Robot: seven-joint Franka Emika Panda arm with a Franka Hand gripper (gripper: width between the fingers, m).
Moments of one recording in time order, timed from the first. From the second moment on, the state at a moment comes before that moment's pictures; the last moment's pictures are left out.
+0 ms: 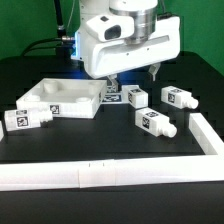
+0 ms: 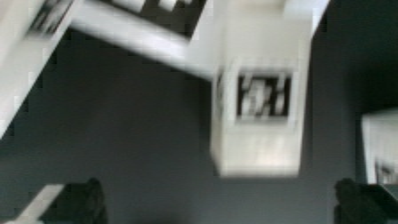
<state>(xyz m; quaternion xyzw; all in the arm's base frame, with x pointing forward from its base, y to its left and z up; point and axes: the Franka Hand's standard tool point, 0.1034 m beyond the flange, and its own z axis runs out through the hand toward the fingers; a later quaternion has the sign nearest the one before) 0.445 0.051 0.059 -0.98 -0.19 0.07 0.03</state>
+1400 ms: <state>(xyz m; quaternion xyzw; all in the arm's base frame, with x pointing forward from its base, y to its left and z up) 0.488 0.061 0.006 -0.97 -0.25 0.03 0.04</state>
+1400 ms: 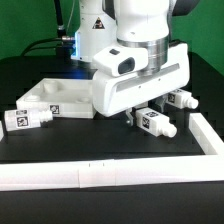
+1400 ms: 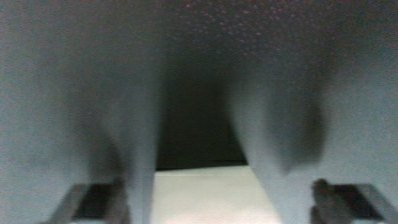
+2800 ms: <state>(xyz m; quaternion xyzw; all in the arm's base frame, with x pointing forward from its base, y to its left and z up) 0.431 0.037 0.059 -0.97 -0.22 0.07 0.03</state>
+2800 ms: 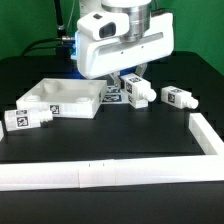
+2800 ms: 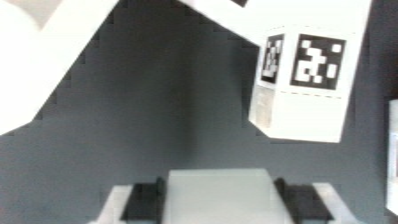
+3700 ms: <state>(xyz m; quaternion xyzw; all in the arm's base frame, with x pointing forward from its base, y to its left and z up) 0.533 -0.049 0.073 -0.95 -0.30 0.01 0.03</state>
